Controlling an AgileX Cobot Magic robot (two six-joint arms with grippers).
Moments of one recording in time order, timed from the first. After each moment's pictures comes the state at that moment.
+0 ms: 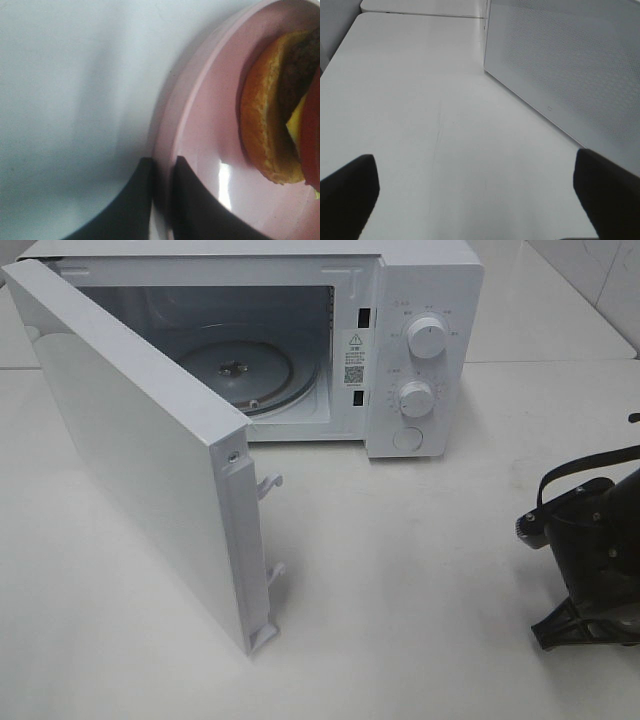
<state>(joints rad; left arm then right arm) 0.04 0.00 -0.52 -0.09 1.08 0.01 0.59 1.81 -0.50 -1.09 0.75 1.49</state>
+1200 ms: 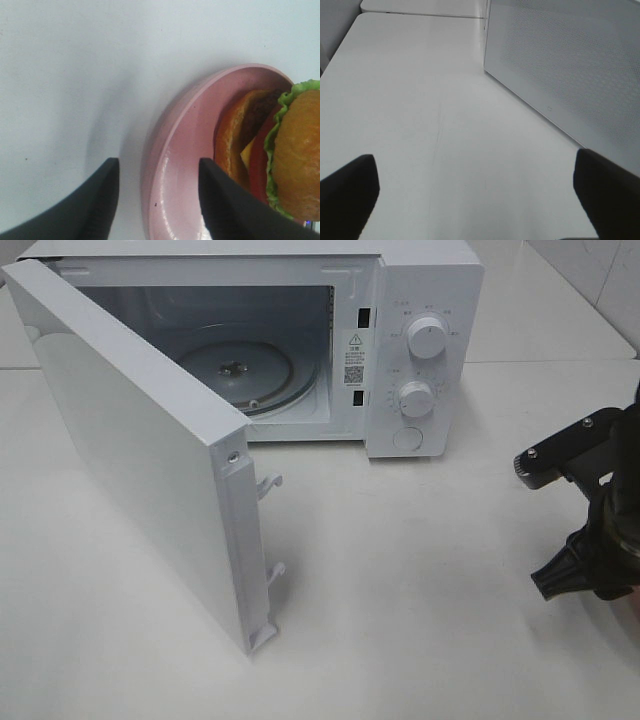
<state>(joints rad) 0.04 0.00 -0.52 -0.09 1.08 0.01 0.59 1.53 -0.56 -0.93 0.77 1.11</state>
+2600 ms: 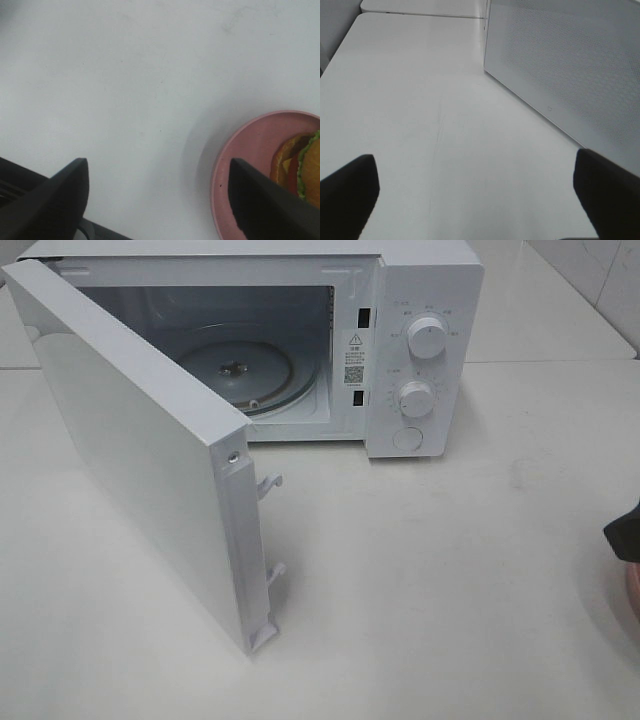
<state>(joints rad) 0.04 0.00 -0.52 -0.09 1.08 0.01 0.59 0.85 -0.67 -0.28 0.89 0.32</state>
